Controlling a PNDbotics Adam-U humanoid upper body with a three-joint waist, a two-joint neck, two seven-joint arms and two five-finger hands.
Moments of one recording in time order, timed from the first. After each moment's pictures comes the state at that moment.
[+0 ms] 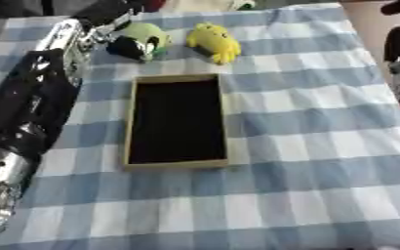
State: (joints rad) left arm -1.18 0.33 -0.03 -0.68 -1.19 -0.26 -0.13; right arm -0.41 -0.60 0.20 -1.99 0.38 -0.15 -0.20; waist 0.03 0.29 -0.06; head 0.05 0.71
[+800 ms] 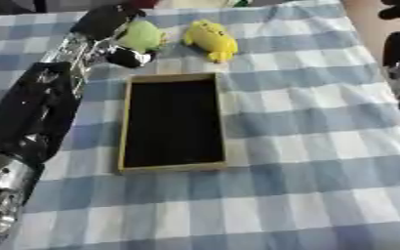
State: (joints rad) left arm -1.18 0.31 -0.02 -0.64 -1.34 -0.20 0.01; right arm -0.41 -0.60 0.20 -1.99 0.38 -0.15 -0.20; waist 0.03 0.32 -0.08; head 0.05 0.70
